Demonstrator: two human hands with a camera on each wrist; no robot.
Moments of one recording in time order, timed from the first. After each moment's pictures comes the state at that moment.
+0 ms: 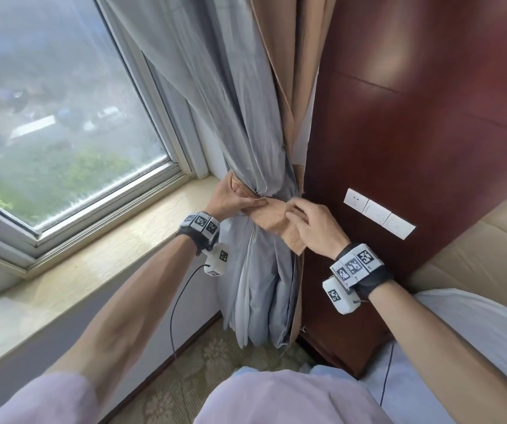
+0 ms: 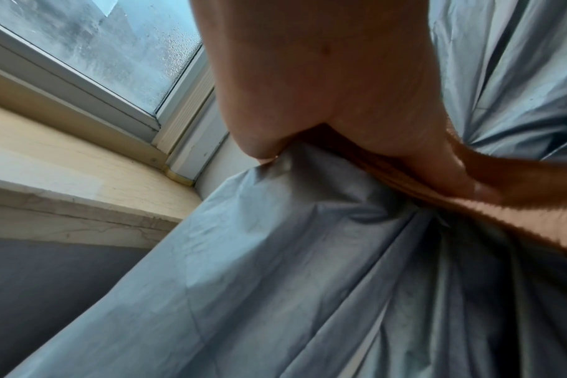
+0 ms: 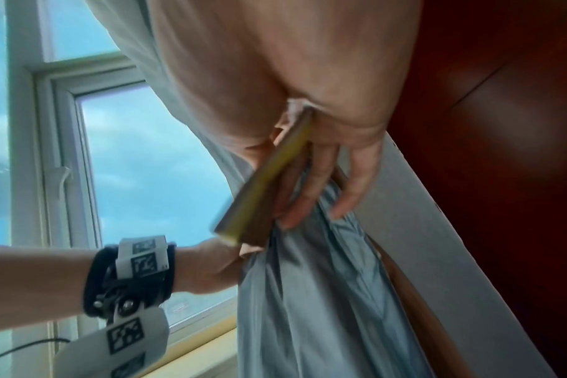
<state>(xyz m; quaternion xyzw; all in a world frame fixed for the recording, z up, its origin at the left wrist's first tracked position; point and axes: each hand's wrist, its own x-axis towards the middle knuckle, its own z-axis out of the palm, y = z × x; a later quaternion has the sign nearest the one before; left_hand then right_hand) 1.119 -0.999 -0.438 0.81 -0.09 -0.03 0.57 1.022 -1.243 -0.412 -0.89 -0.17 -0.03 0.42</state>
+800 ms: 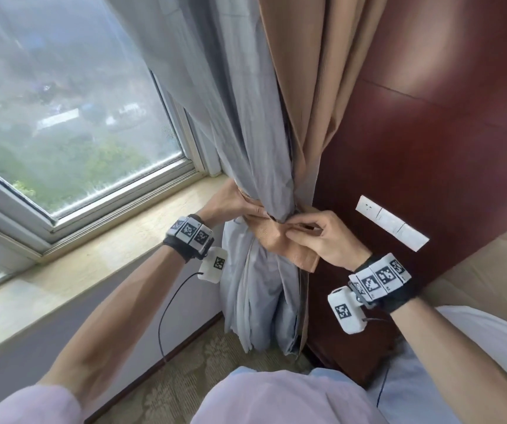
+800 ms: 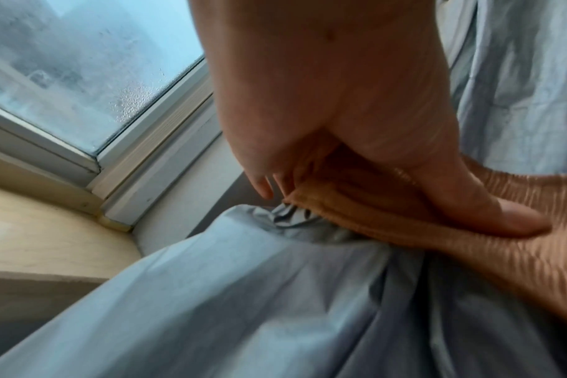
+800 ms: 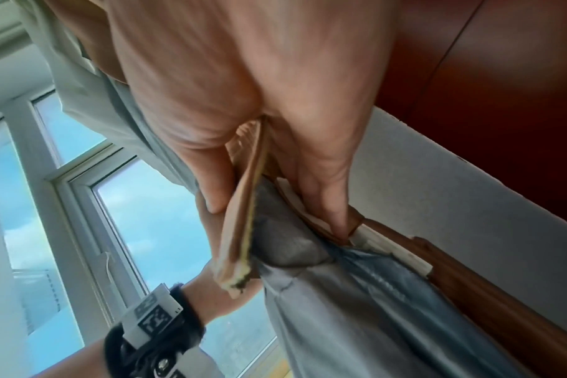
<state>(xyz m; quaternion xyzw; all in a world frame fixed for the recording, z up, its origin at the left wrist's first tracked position) 1.078 -0.990 -0.395 0.82 -0.15 -0.04 0.55 1.005 -1.246 -0.394 -0.77 -0.24 0.09 0.58</state>
